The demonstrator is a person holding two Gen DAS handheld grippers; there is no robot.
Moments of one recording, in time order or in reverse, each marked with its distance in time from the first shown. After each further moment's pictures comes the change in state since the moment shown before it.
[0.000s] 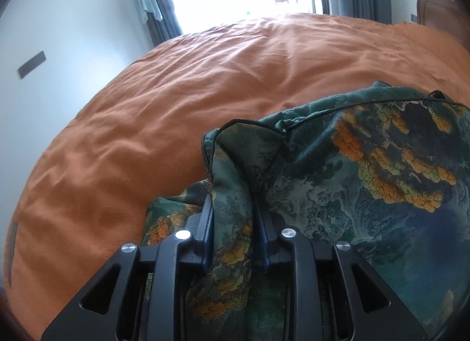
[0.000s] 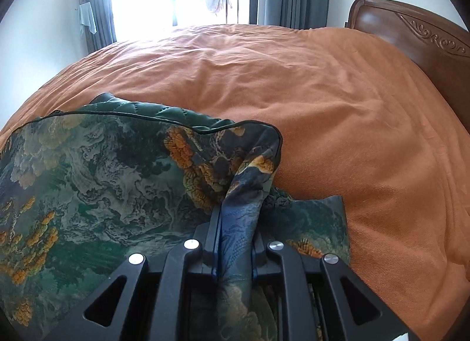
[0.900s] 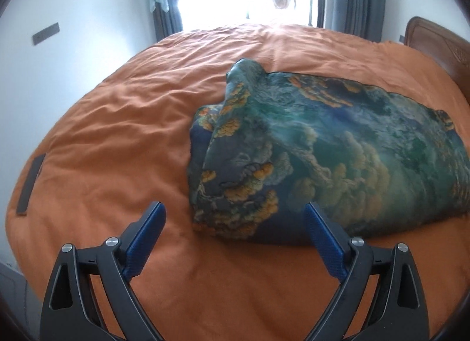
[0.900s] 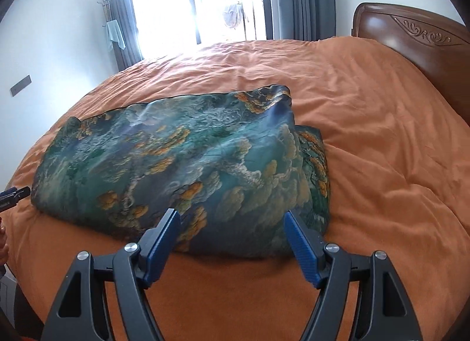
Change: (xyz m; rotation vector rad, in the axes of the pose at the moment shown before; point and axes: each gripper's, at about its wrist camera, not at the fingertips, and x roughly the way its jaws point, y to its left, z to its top) left arm -0.153 0.036 -0.093 -0.095 0.004 -0.126; right arm -0.184 0.019 -0.102 0.013 -0.069 0.137
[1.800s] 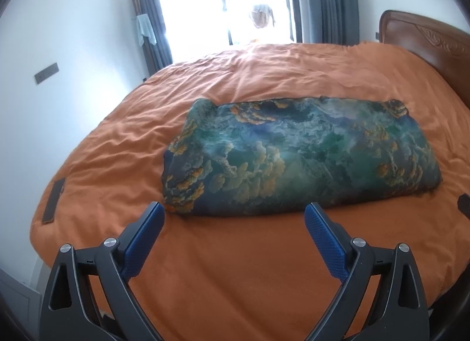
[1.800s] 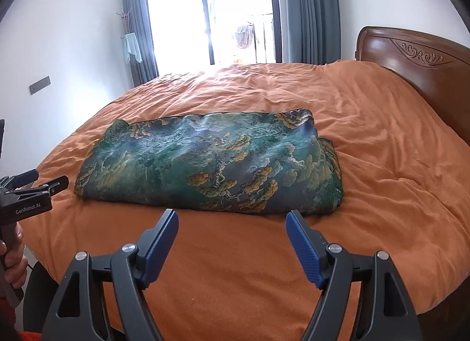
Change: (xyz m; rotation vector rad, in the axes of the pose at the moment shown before) left arm -0.105 -0.084 -0.019 0.098 -0.103 0.023; right arm -0.098 0.081 -0.035 -0.028 -0.099 0.010
